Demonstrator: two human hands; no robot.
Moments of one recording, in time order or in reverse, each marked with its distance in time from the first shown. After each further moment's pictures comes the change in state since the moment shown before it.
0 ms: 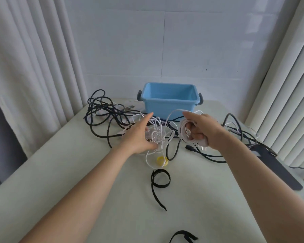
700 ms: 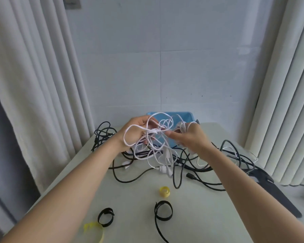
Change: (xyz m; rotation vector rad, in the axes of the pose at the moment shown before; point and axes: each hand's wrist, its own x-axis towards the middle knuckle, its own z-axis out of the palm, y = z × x) left_hand 0.031 0.064 -0.112 -0.727 -0.093 0.177; right_hand 0.000 -0.060 0.014 -0.283 0.071 -0.421
